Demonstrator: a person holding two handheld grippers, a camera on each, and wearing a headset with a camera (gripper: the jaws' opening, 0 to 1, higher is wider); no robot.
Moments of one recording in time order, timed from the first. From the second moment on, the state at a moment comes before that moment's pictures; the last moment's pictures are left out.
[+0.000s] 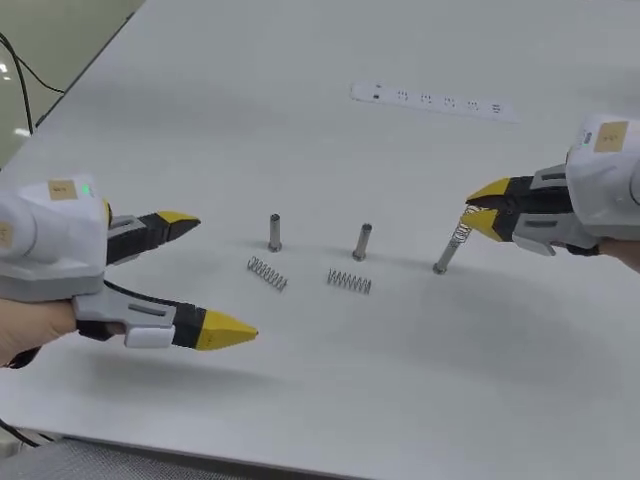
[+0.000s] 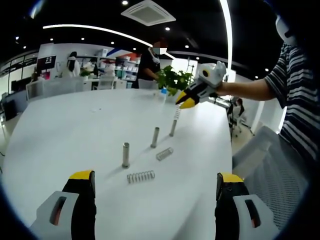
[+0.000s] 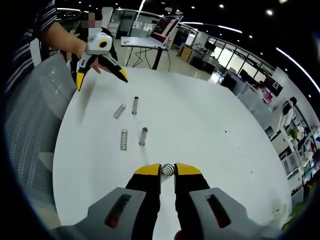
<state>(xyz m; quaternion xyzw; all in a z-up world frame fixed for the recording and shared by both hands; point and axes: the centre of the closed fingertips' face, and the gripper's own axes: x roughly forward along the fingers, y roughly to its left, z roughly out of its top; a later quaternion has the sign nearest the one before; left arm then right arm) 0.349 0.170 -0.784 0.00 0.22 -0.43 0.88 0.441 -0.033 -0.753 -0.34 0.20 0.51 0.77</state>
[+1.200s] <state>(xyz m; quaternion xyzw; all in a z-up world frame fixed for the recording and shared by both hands) 0.345 0.176 -0.784 0.00 0.22 -0.42 0.88 0.443 -0.033 -0.802 -0.34 0.25 0.50 0.76</state>
